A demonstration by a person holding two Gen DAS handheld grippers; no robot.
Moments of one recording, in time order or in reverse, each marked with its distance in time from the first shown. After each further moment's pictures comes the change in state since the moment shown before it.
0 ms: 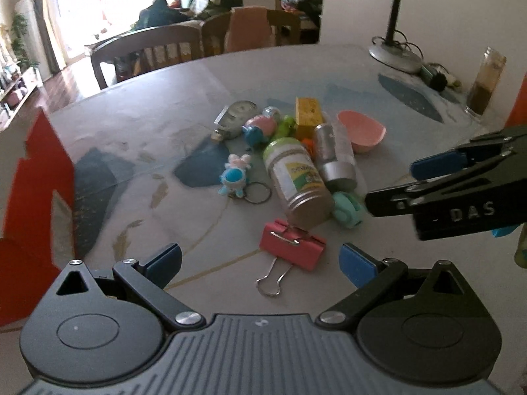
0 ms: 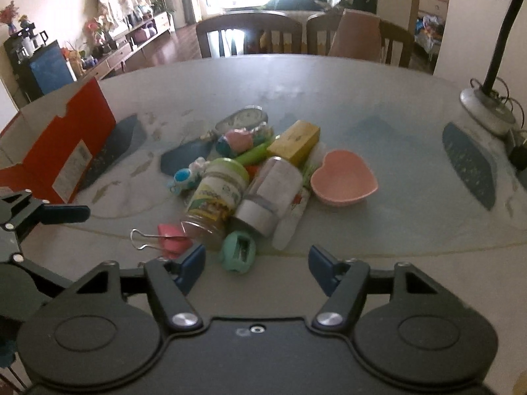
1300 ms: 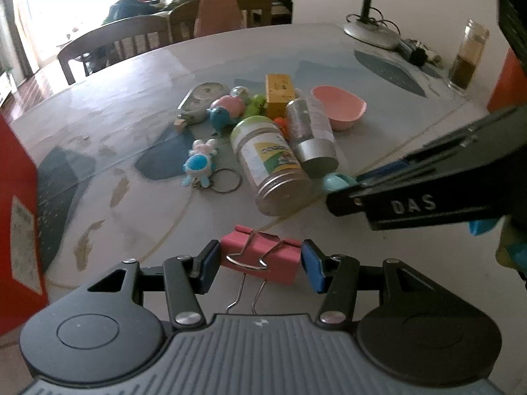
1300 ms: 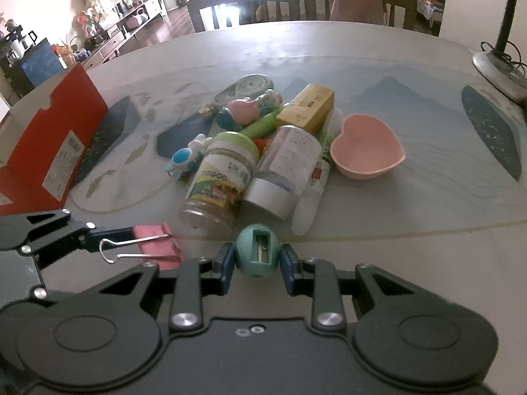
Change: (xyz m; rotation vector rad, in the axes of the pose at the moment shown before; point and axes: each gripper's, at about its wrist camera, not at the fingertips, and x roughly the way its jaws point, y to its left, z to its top) left arm 0.020 -0.008 -0.002 0.046 0.045 -0.058; right arm 0.029 0.004 0.000 0.060 0.084 0.035
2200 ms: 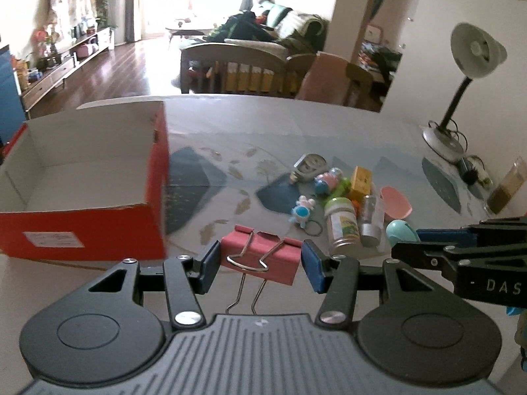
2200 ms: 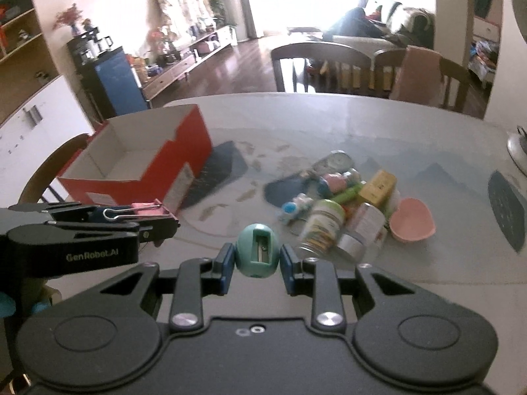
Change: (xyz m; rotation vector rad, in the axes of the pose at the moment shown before) left arm -0.141 0.055 -0.010 -0.392 -0.159 0.175; right arm -0.111 0.065 0.008 -0.193 -0.145 0.179
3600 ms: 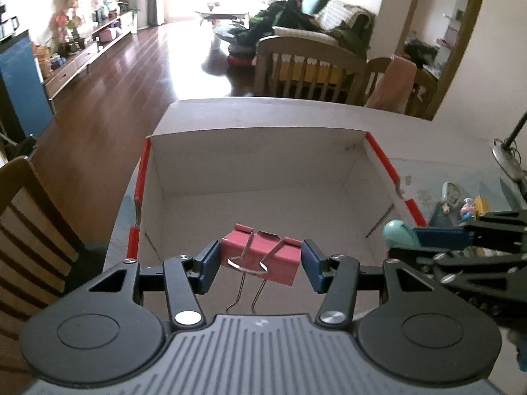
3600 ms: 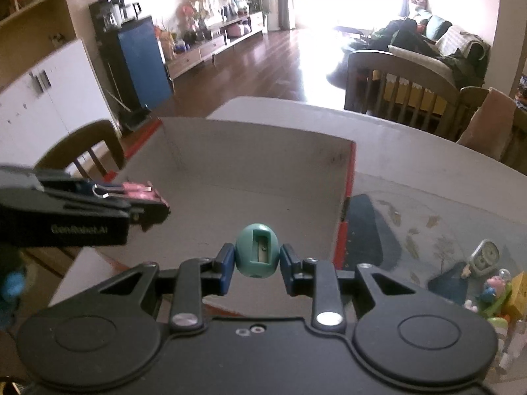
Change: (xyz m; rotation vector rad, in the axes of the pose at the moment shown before) left arm 0.034 0.266 0.082 0.009 0.084 0.047; right arm 0.179 0.211 0.100 -0.125 0.064 -0.023
